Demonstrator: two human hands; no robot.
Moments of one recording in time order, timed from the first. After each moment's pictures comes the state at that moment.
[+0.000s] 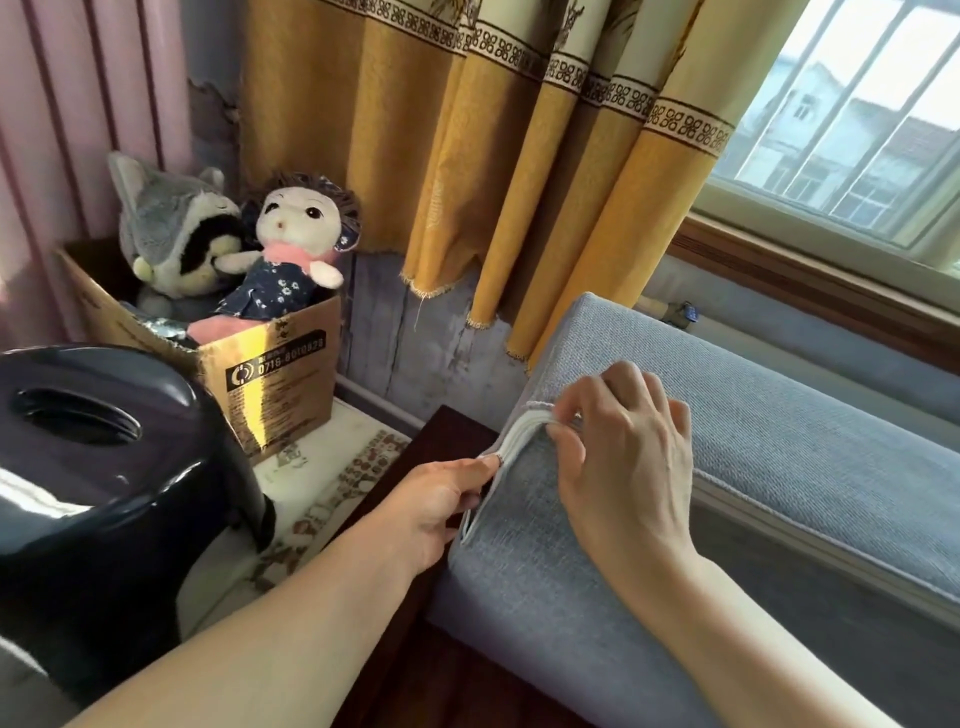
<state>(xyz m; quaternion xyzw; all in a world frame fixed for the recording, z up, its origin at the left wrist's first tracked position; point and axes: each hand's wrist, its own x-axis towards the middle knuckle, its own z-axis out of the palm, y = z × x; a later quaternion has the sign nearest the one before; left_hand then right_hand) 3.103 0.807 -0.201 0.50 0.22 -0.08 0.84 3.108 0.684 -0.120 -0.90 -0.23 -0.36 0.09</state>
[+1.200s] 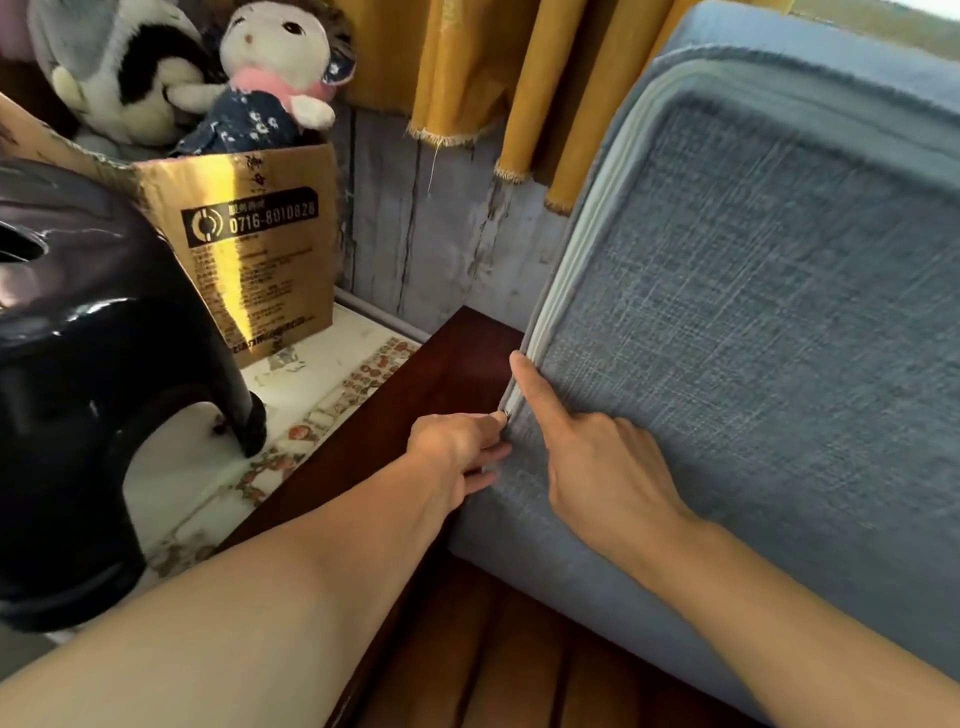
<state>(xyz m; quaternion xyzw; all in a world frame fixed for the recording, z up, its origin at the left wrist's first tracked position) 3.146 0.795 -0.366 0.50 0.31 -0.07 0.80 3.131 0.667 -0.305 -0.93 -0.34 -0.12 -0.03</state>
